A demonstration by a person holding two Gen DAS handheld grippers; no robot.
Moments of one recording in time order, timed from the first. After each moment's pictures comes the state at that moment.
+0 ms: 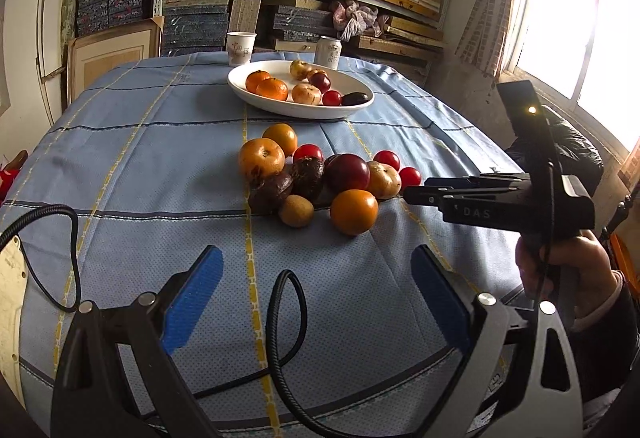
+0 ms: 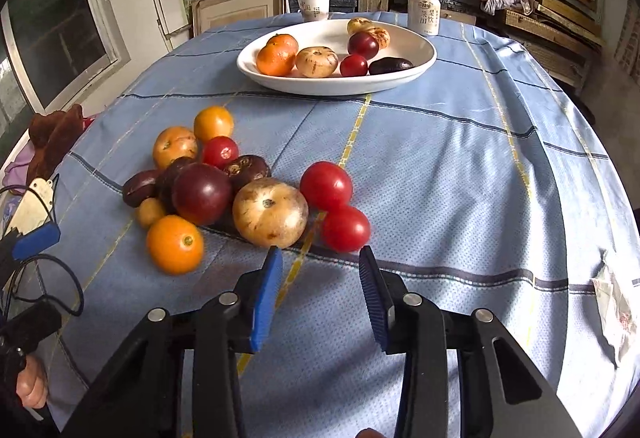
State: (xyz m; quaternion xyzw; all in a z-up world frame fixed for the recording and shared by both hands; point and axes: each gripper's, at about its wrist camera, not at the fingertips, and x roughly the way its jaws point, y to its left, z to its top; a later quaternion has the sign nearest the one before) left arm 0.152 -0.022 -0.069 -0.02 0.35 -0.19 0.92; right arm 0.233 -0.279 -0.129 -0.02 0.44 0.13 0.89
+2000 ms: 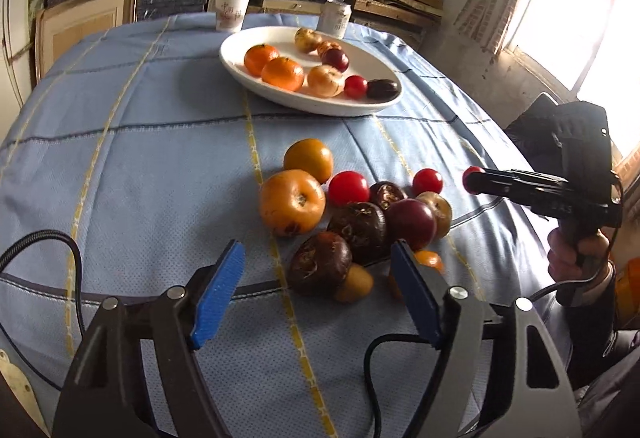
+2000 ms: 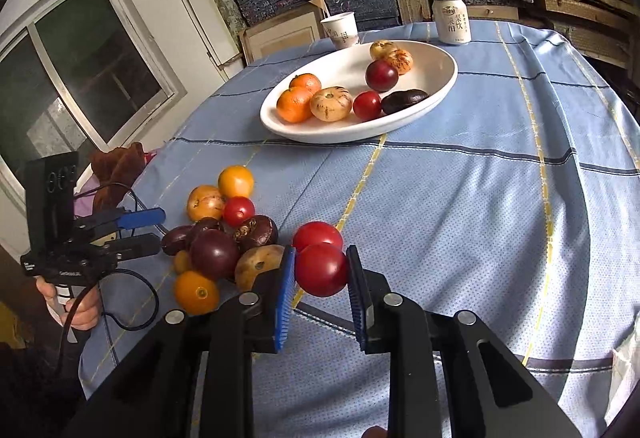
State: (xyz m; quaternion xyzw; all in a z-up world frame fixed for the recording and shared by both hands) left arm 0.265 -0.006 -0.078 -0.03 0.44 -0.23 0.87; right arm 0.271 -0.334 -0.112 0.08 0.41 0.26 0.87
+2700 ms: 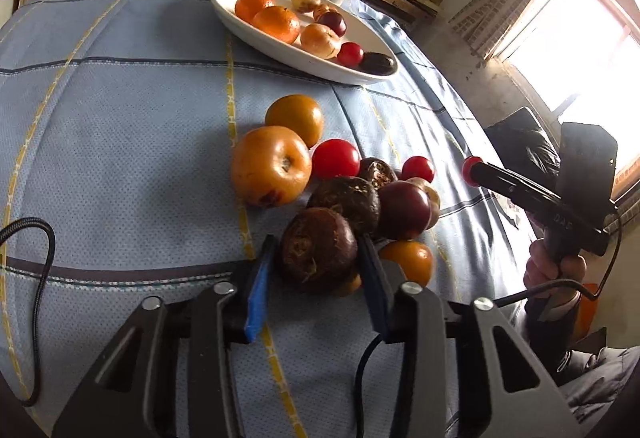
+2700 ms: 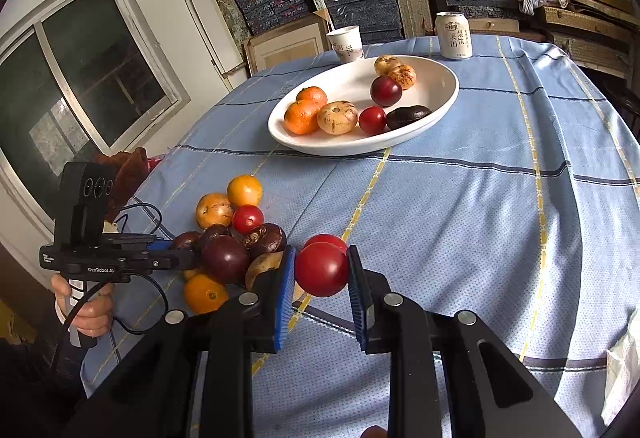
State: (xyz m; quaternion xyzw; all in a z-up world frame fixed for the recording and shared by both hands) left arm 0.280 -0.009 -0.106 -0.10 0.49 -0.27 0.82; right arm 0.263 -0.336 -0.103 0.07 0.39 0.26 0.88
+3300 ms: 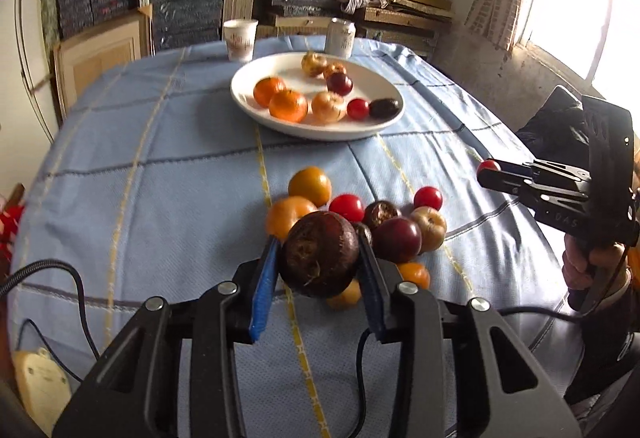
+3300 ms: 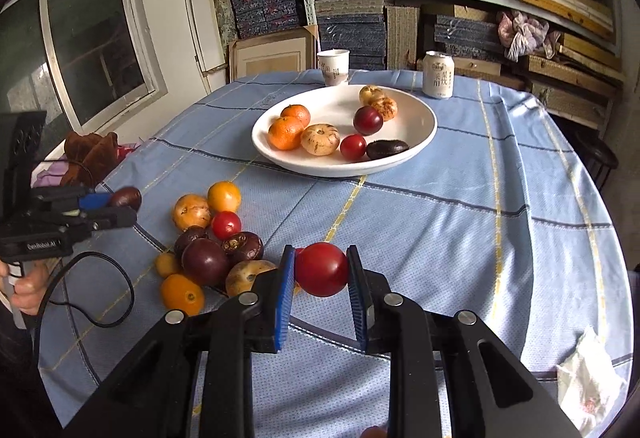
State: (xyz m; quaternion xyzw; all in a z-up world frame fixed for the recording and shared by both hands) left arm 0.246 -0.023 -0.035 0.03 0.40 -0.18 0.90; right arm 0.246 -0.323 -0.084 -0.02 0.35 0.20 0.91
